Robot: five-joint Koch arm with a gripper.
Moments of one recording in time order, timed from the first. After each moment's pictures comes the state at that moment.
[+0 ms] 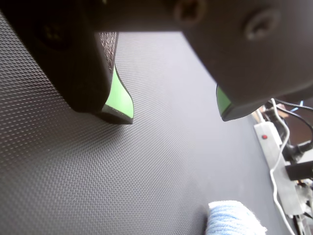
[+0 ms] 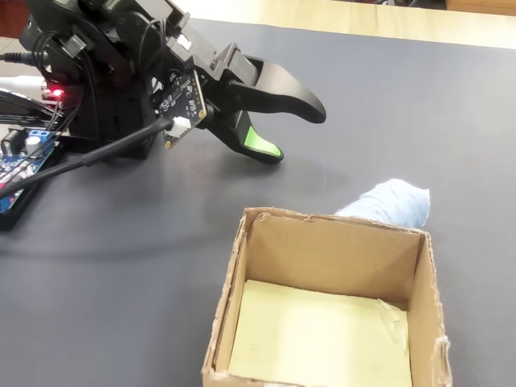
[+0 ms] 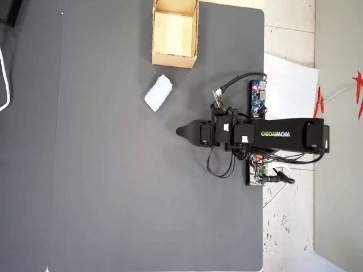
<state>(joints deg) 4.2 130.6 176.4 -3.7 91.8</state>
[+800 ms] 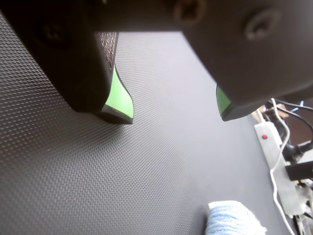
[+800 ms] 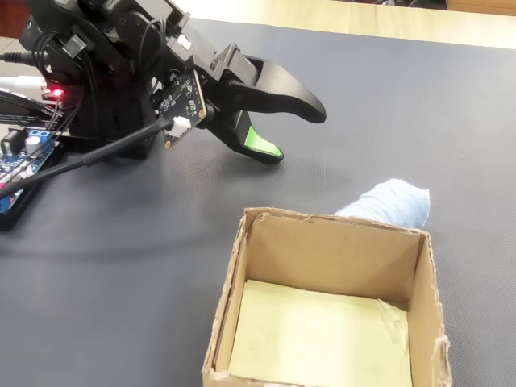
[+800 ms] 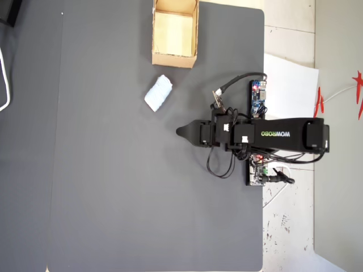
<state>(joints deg) 3.6 130.6 176.4 -3.7 91.8</state>
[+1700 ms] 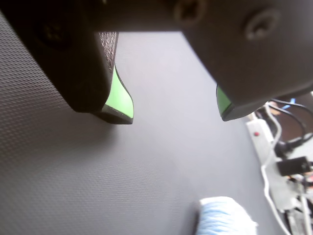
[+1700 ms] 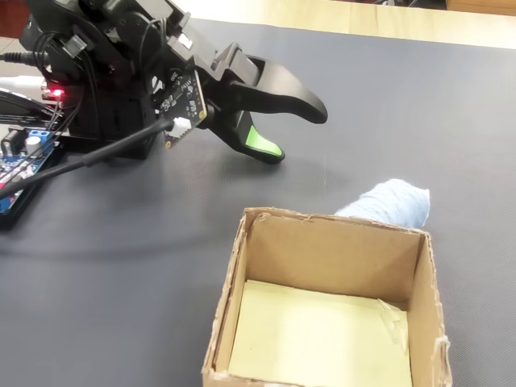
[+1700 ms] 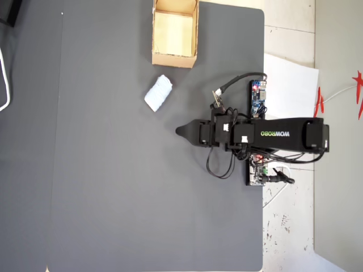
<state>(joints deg) 3.7 130.6 176.4 -8.3 89.5</state>
